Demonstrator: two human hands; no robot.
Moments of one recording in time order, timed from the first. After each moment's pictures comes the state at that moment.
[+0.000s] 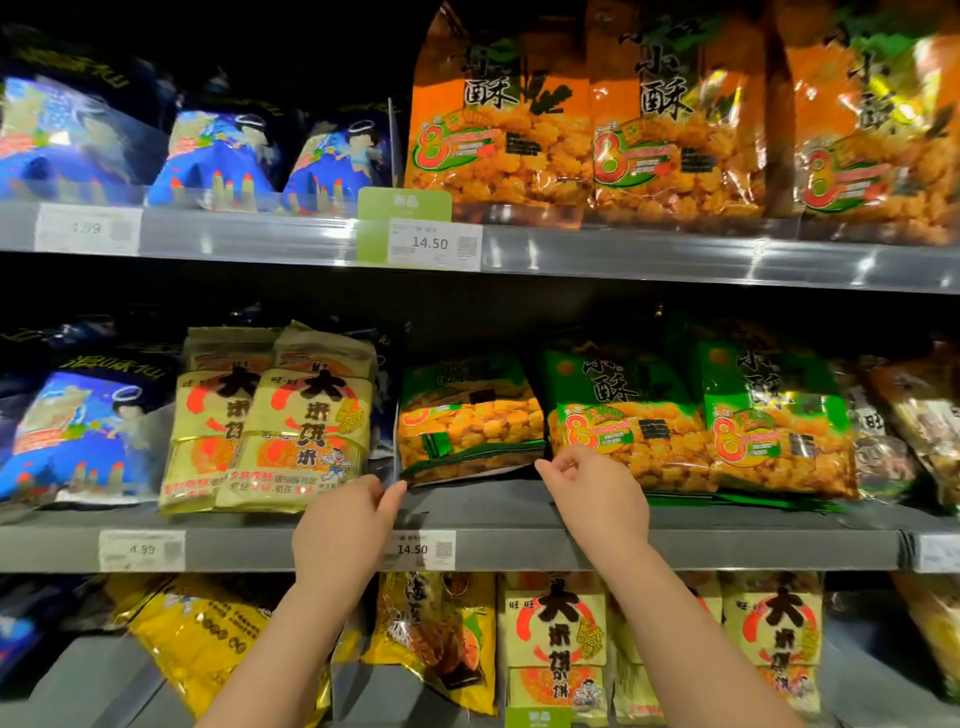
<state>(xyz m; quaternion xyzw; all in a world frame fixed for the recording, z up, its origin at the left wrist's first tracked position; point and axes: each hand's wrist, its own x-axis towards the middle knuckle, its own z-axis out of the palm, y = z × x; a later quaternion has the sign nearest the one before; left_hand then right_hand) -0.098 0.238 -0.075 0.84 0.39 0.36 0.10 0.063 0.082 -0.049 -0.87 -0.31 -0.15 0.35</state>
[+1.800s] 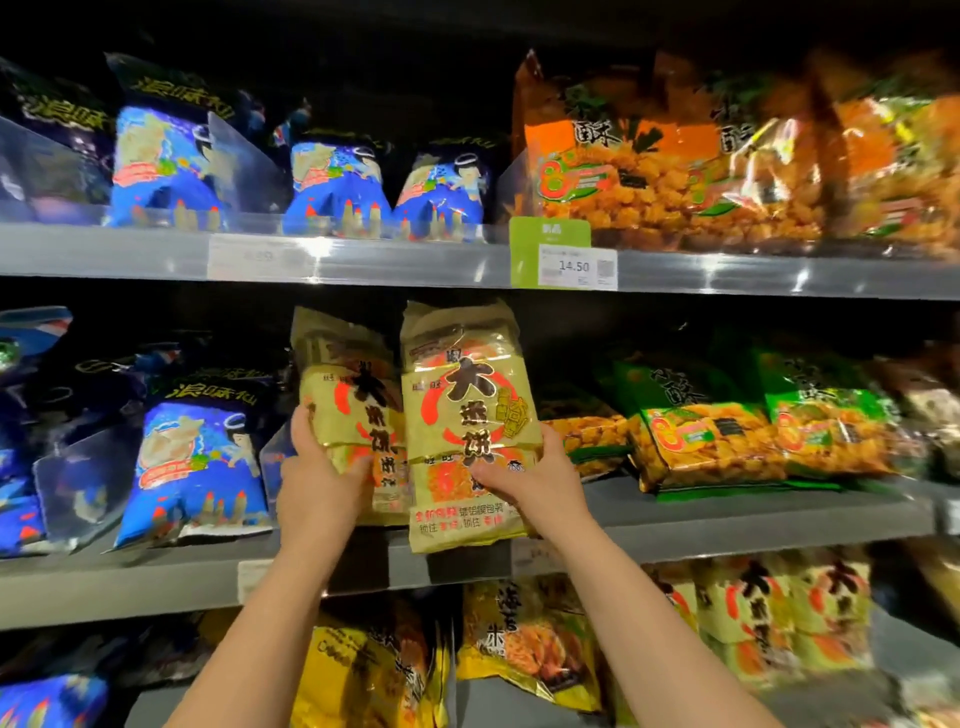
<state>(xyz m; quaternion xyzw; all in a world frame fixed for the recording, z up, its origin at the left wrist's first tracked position) -0.193 0.372 -0.043 0.75 0.39 0.45 0.30 -0.081 0.202 -0.032 -0.70 -0.31 0.06 0.64</state>
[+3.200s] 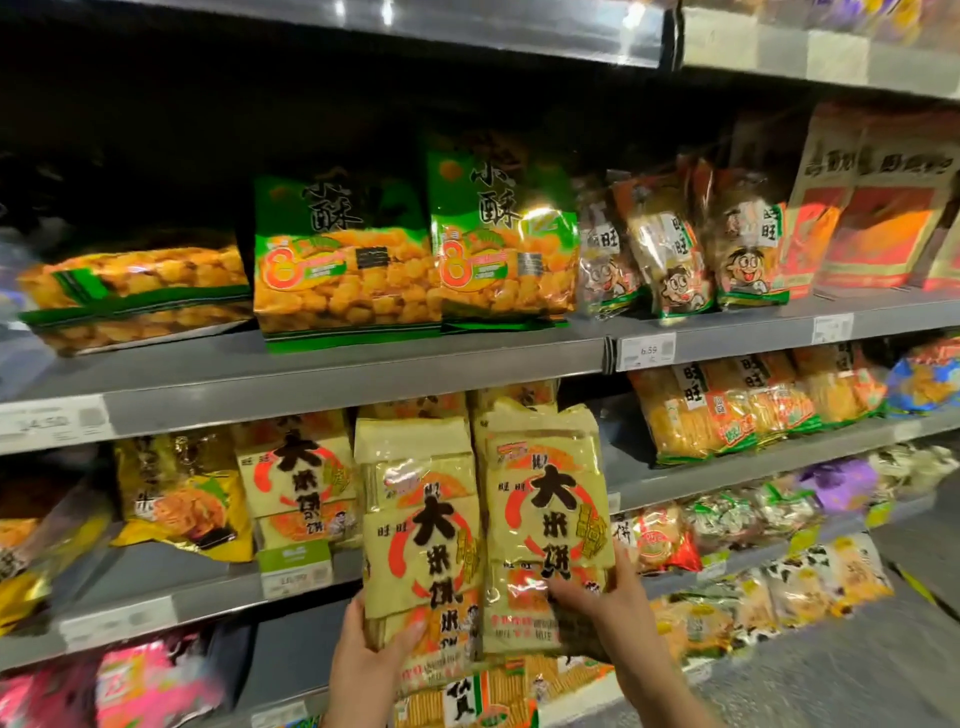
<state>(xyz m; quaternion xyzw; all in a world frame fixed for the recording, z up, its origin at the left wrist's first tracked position) 0.001 -0.039 -0.296 0.62 0.36 0.20 0.66 0.133 -0.228 -0.267 -0.70 -0.06 0.20 0.68</state>
